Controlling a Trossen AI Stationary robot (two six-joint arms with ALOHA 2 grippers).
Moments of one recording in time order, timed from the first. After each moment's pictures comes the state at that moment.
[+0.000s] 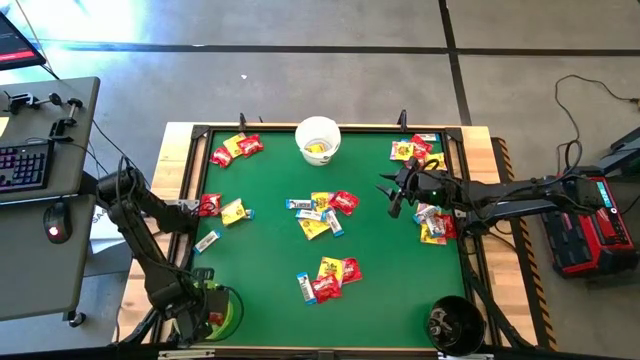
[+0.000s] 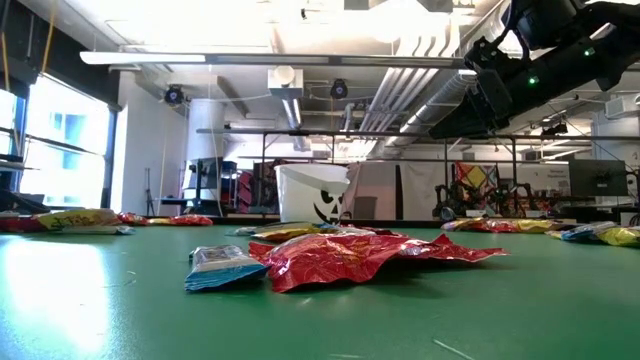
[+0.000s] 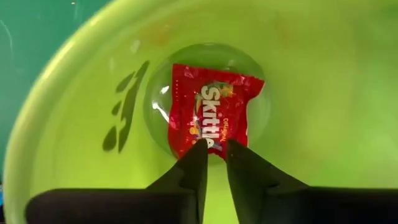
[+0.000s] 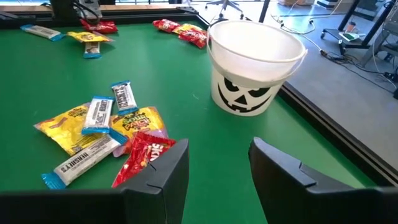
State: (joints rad) left arm -1.05 1.56 1.08 -0.96 0.04 -1.07; right arm -0.14 0.94 0.35 0.20 0.30 0.00
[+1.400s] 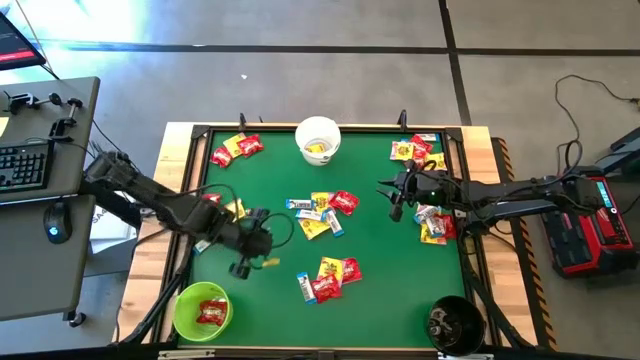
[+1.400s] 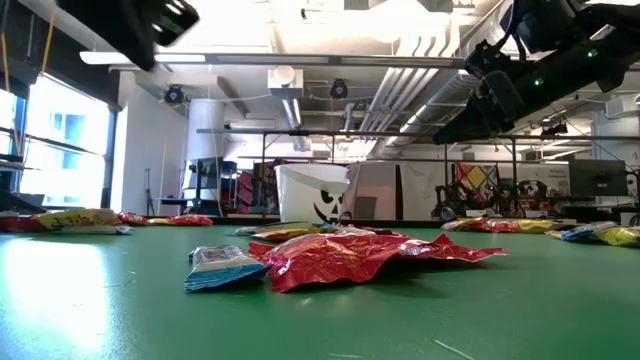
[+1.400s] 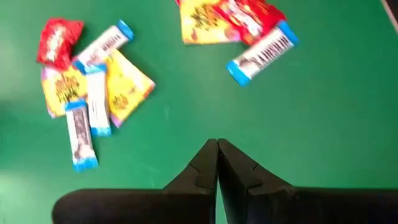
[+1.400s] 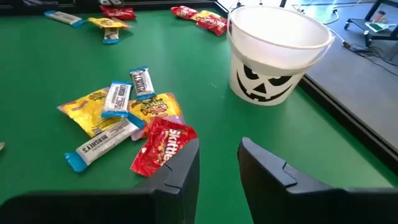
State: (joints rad) left arm -0.41 1.31 1.04 -0.78 -0.19 -0.04; right arm -0.14 0.94 0.35 0.15 0.22 0.00
